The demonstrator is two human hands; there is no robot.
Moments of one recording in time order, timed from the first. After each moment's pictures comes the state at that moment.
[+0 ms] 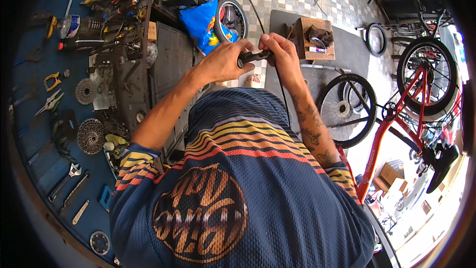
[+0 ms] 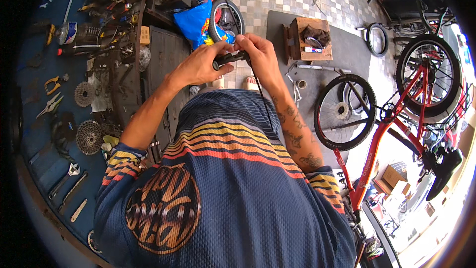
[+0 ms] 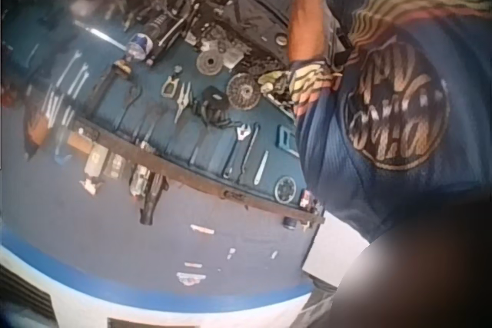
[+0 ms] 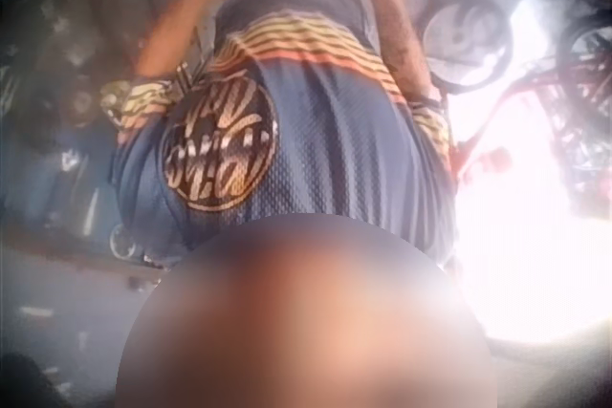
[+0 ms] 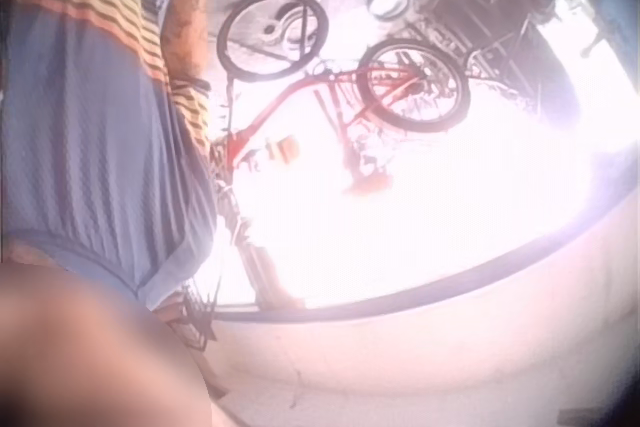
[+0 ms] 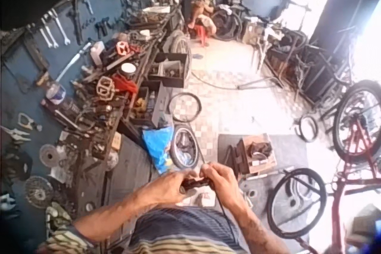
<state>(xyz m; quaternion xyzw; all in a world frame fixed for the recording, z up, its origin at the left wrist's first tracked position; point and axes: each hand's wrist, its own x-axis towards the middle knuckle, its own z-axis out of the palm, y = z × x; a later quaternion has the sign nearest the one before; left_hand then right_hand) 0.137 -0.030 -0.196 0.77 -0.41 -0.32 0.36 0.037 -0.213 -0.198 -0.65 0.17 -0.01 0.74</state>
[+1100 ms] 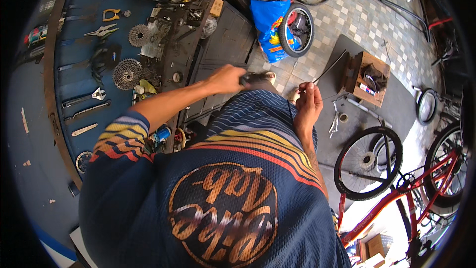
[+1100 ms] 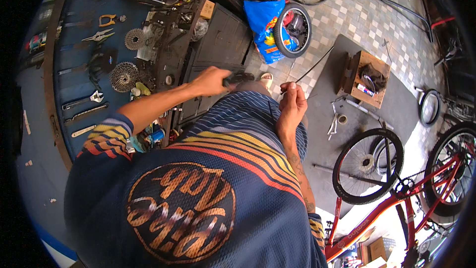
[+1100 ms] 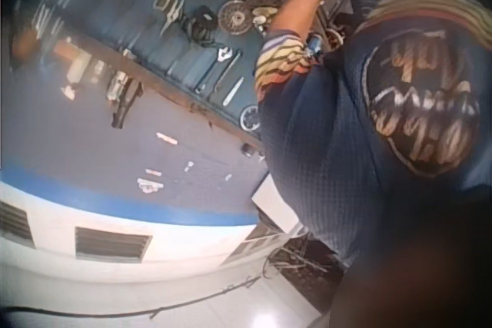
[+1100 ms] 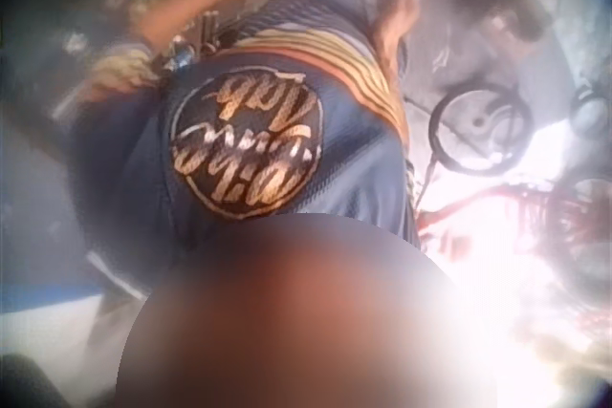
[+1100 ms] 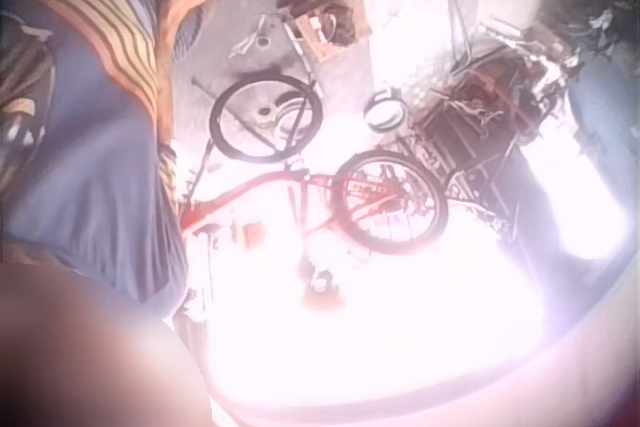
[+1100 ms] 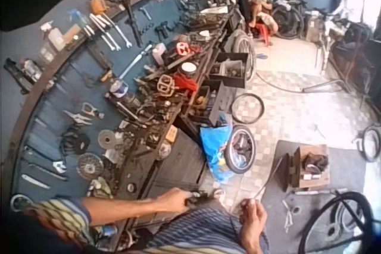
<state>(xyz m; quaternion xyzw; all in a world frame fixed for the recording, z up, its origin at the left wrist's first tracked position) 0.076 0.082 -0.241 0.91 -0.21 -0.32 0.14 -0.053 -0.177 -0.276 -0.42 0.30 -0.08 0.85</state>
